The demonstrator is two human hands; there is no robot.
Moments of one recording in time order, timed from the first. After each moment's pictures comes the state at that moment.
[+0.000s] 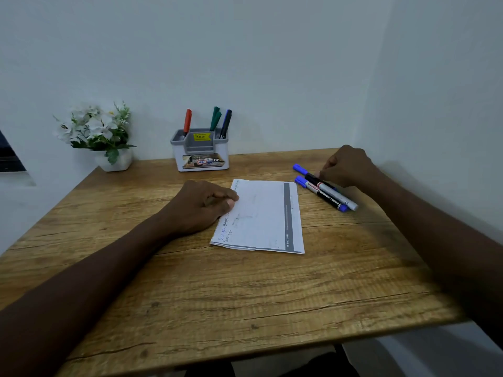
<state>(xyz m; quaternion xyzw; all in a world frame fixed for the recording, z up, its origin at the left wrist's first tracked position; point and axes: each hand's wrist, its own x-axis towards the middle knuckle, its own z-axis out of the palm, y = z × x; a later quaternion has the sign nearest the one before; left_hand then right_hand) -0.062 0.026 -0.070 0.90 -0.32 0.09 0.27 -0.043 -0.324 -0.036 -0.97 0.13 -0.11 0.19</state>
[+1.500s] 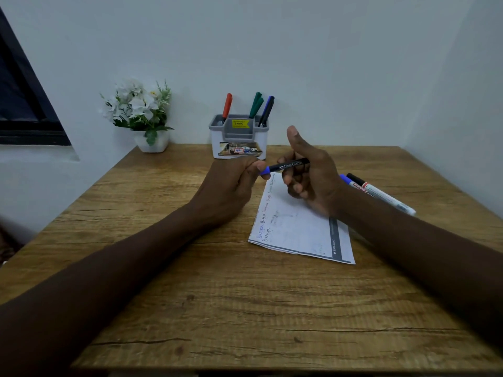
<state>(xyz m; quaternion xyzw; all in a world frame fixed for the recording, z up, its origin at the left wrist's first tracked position) -0.073 0.026 -0.064 0.87 -0.29 0.22 0.33 -0.066 -0.169 -0.047 -0.68 -0.07 0.03 0.73</state>
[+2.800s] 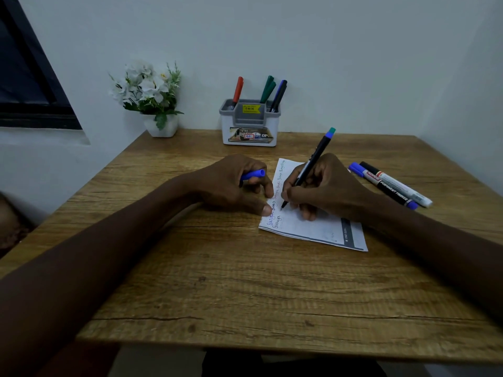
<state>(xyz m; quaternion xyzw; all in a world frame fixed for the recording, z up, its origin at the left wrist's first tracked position) -0.057 0.055 -0.056 0.87 -0.35 -0.11 0.33 -0.098 -0.182 -0.060 -0.83 -0.25 0.03 0.50</state>
